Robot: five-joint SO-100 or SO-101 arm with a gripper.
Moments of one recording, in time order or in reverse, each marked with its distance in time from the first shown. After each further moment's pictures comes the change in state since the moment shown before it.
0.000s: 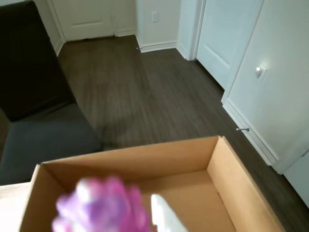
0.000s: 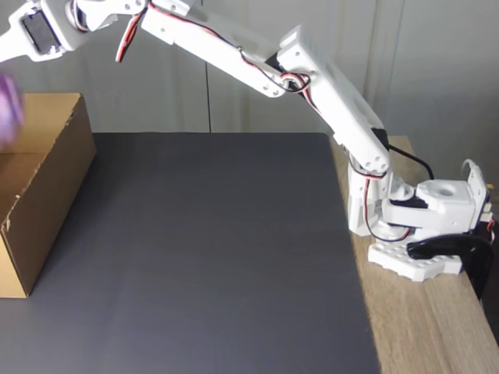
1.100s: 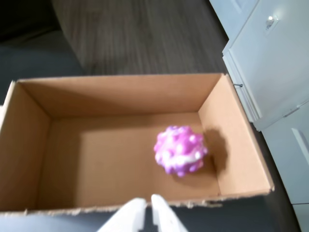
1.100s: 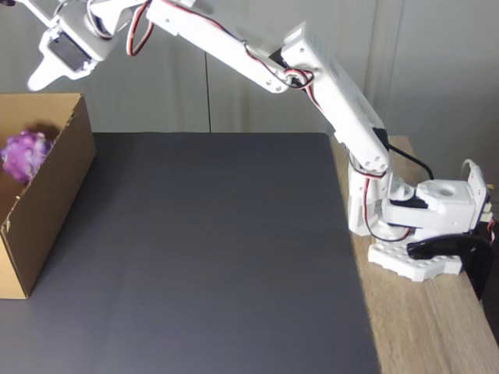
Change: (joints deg) arm 0.2 2.7 -0.1 22.1 8.3
